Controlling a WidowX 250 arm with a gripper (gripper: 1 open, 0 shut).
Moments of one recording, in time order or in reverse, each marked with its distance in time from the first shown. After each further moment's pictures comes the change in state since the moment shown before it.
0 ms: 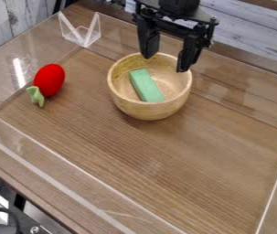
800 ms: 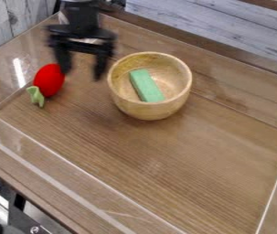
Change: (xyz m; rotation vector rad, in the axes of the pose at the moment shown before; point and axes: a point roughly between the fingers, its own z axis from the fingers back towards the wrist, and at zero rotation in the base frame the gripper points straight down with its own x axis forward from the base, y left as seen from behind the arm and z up) arm -0.048 0.148 -0.049 -0.030 0.011 0.416
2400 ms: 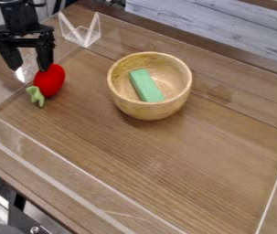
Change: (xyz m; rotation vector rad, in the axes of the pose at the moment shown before) arm 0.040 0.052 -0.022 -0.057 -0.004 -0.004
